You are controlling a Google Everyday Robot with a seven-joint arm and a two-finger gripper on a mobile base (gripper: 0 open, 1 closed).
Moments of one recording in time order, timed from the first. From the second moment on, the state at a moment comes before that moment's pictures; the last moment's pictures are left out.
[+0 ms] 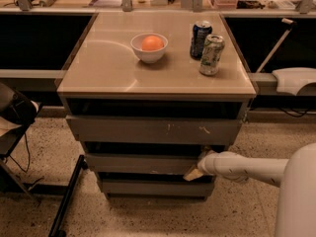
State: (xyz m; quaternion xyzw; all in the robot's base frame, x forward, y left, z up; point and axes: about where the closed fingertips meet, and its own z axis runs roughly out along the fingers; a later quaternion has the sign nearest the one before) arm 0.637 -0.174 0.398 -0.49 0.79 -0.01 0.37
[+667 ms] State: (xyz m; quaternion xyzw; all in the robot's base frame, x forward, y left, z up) arm 0.644 -0.192 0.388 -0.49 0.80 -0.01 0.35
